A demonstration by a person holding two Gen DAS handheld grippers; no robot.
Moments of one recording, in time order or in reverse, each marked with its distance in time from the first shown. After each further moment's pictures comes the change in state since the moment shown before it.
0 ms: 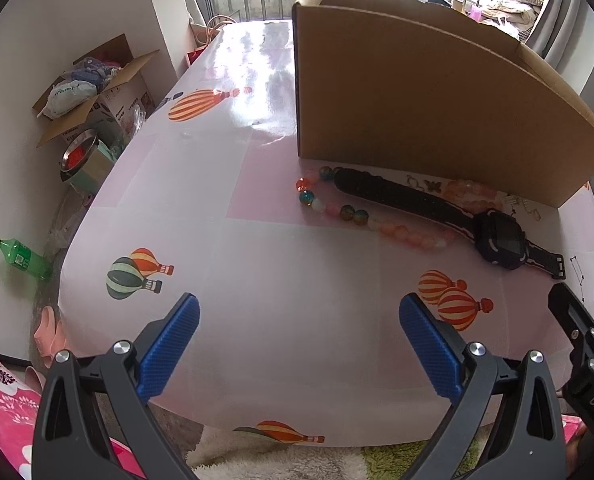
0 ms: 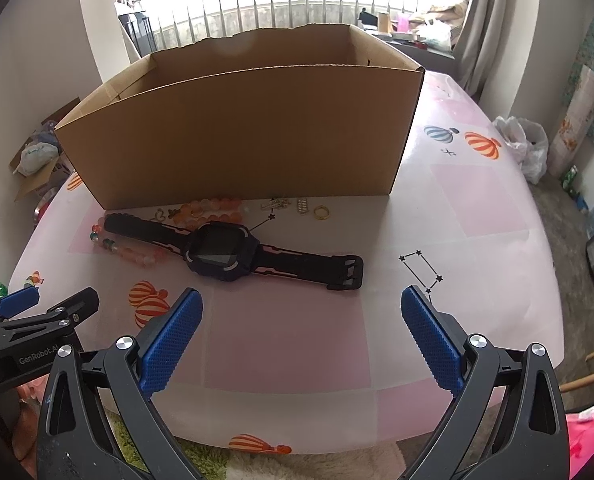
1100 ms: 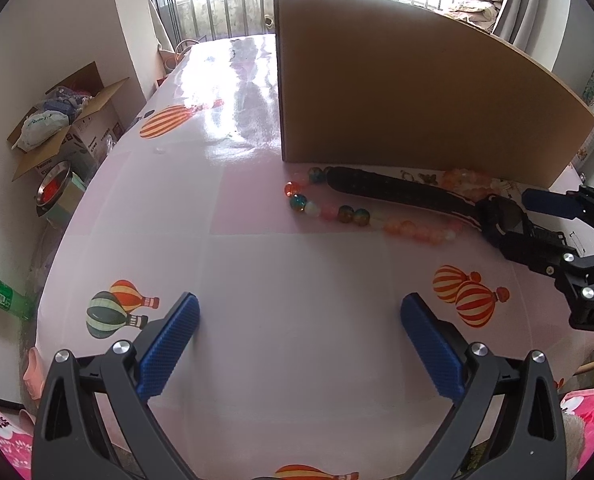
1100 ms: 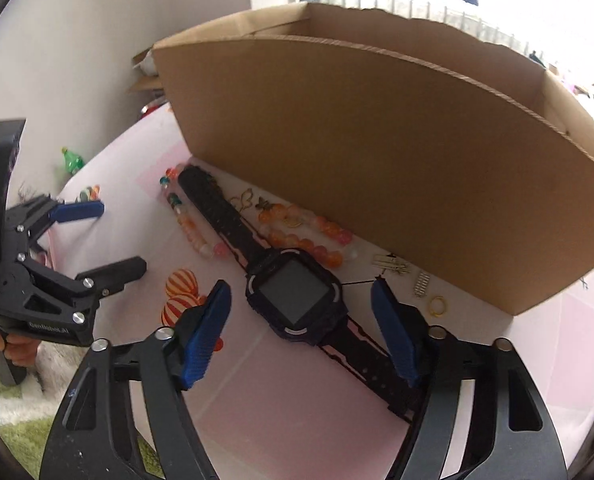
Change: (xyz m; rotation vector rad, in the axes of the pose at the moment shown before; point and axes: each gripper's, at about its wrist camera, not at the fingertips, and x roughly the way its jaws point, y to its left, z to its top) left arm 0.016 0.006 -0.008 0.097 -0.104 -0.077; right arm 0.050 0.029 0.028 -0.496 0.087 0.378
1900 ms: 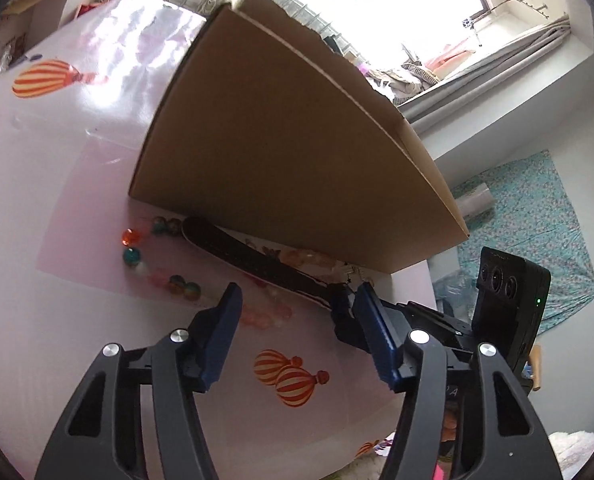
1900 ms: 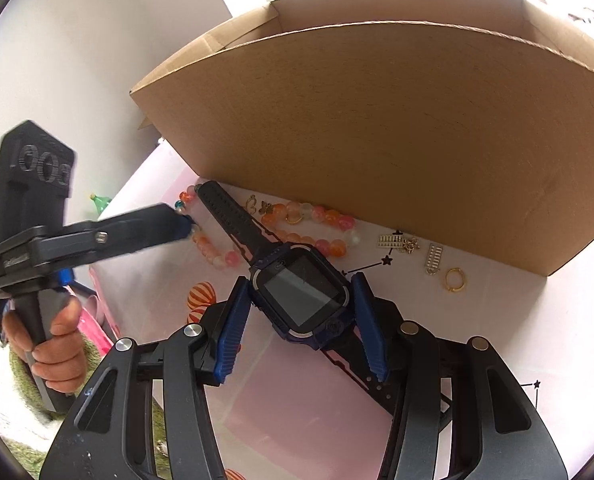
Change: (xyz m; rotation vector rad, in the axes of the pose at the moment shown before) left arm 0.018 0.002 0.050 -0.299 0.011 -0.690; right arm 0.007 -0.043 -0.003 0.238 0.015 0.194
